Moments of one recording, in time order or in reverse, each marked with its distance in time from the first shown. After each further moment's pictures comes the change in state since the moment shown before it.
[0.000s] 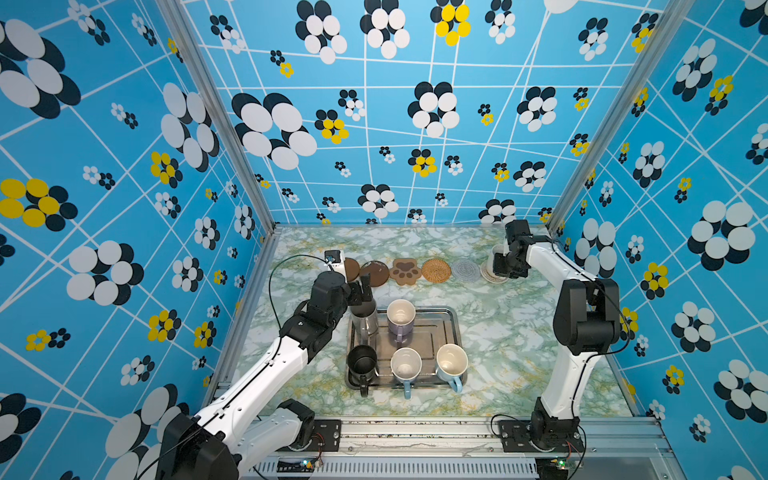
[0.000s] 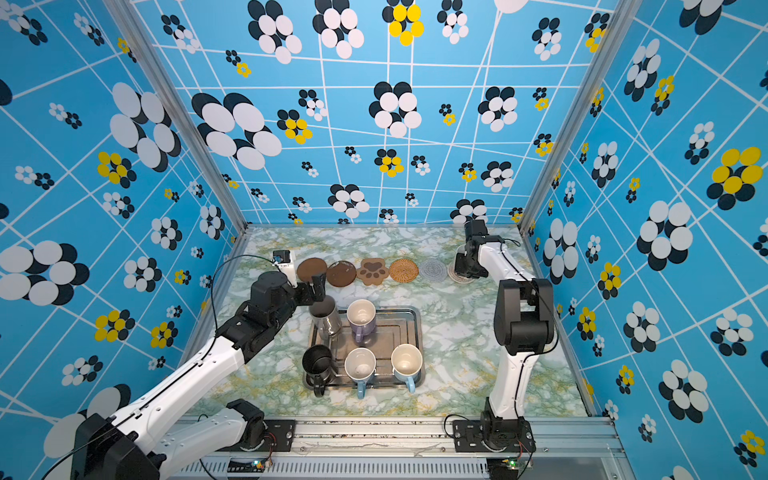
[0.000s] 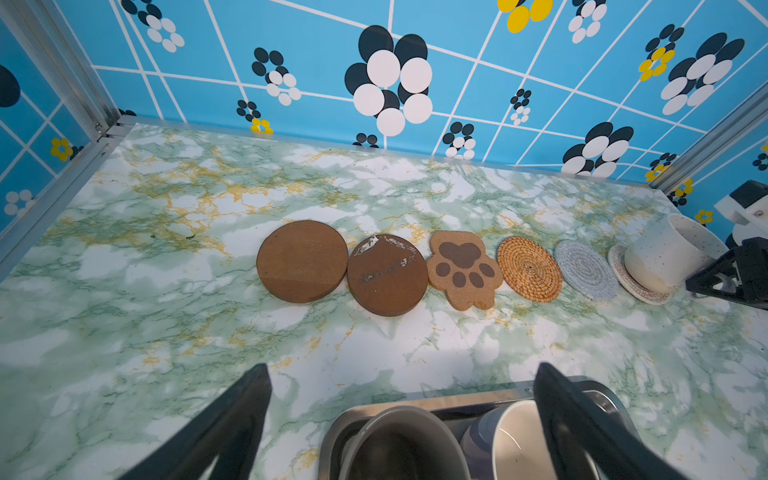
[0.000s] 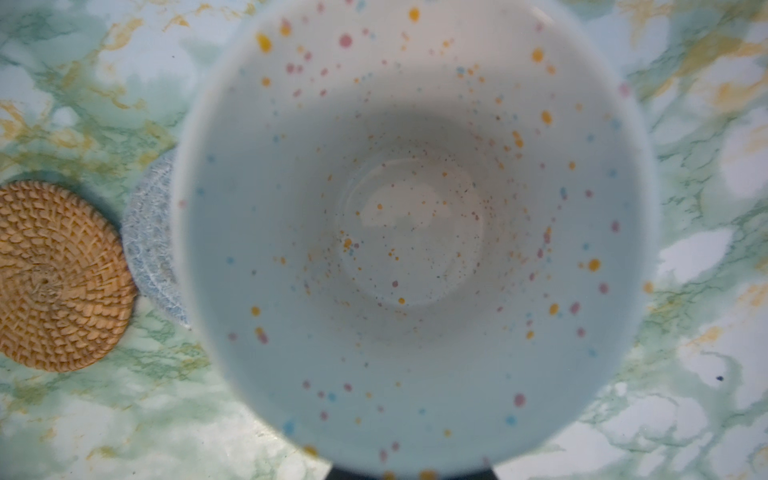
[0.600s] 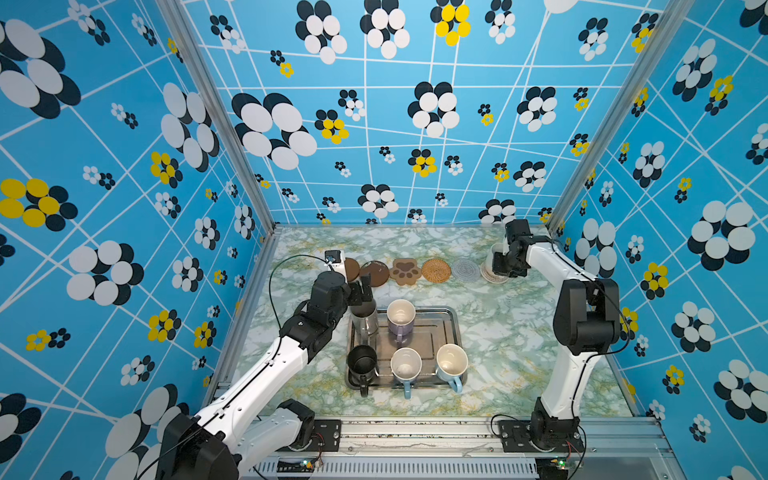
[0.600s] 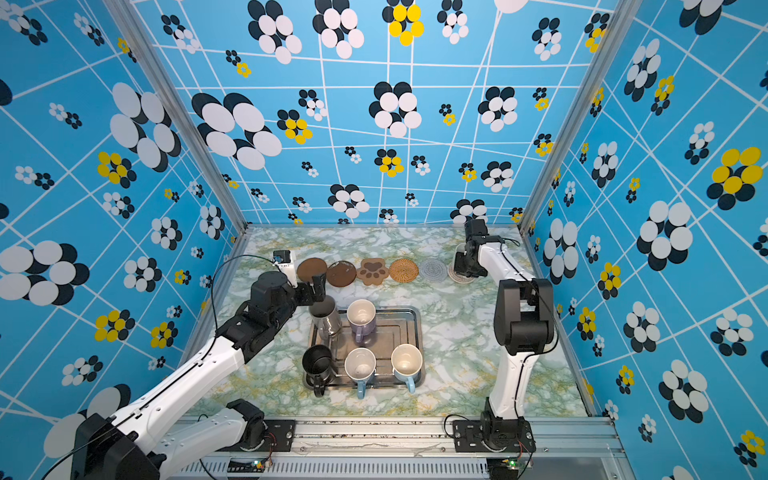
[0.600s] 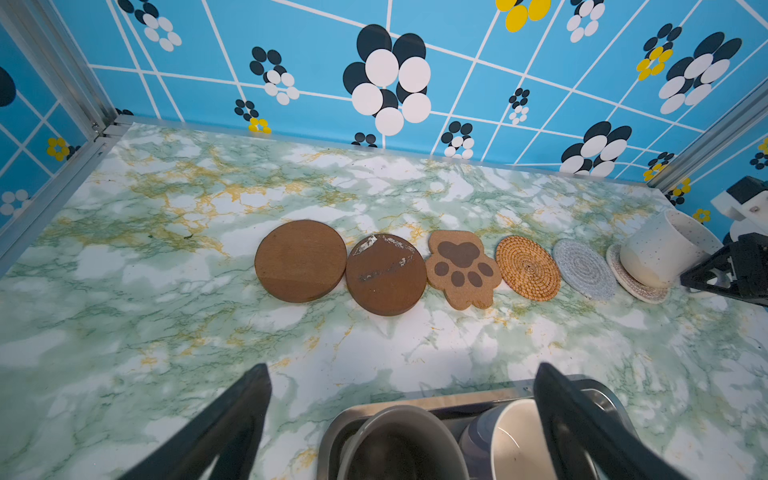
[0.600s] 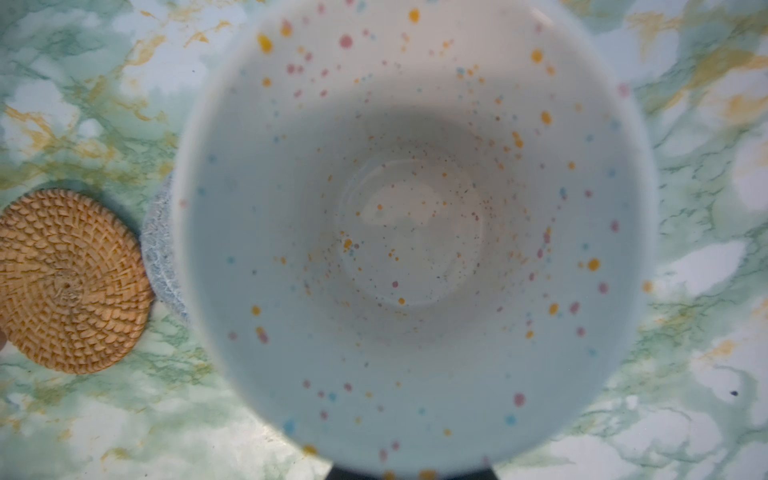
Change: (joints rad) left arm 0.000 0.000 0.000 0.000 0.004 0.000; right arm 0.000 0.002 -0.003 0.025 -0.019 0.000
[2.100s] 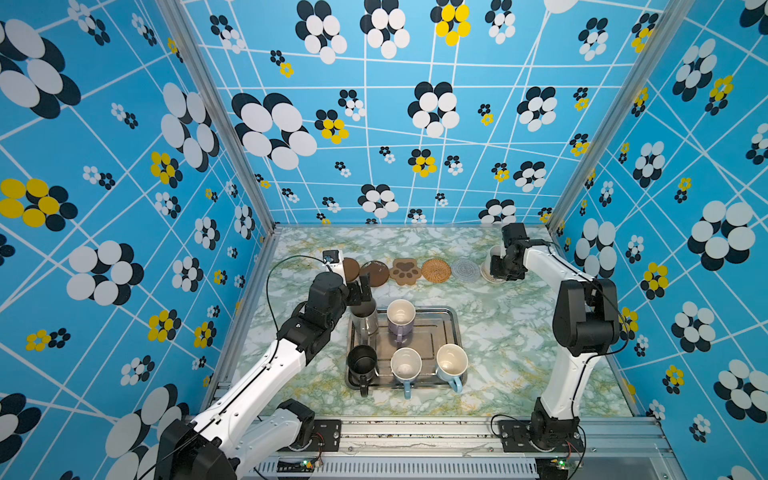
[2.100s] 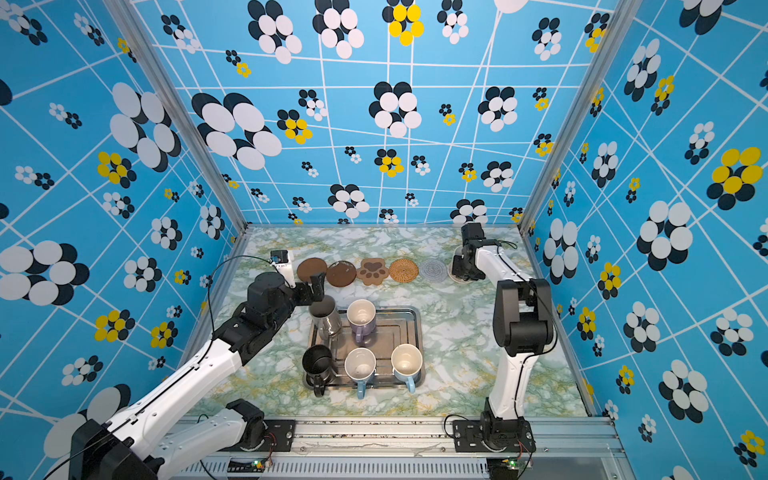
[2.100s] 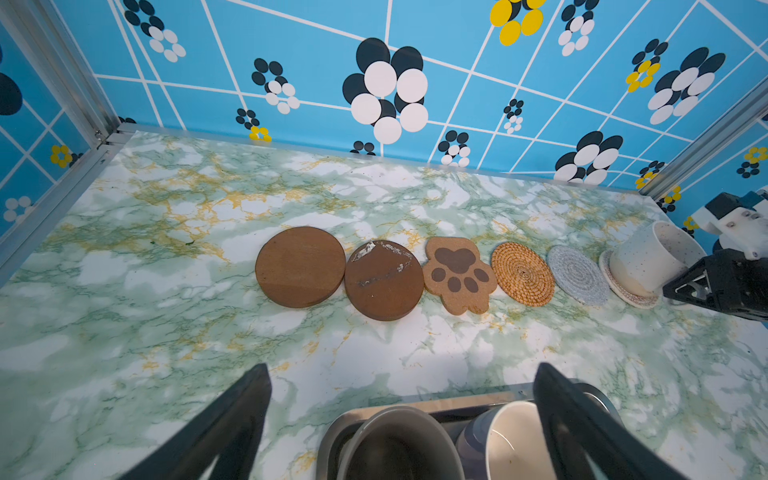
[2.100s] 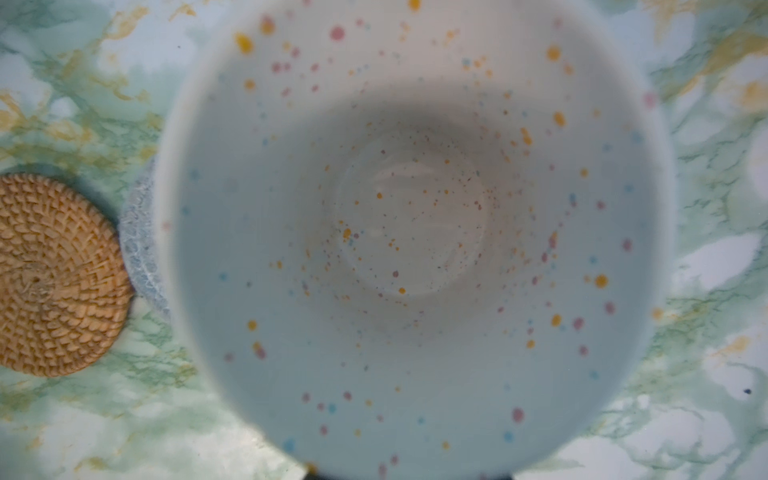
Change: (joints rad) left arm 0.000 -0.029 -0.002 -0.001 0.000 0.000; right arm 0.022 -0.015 -0.056 0.039 0.031 0.004
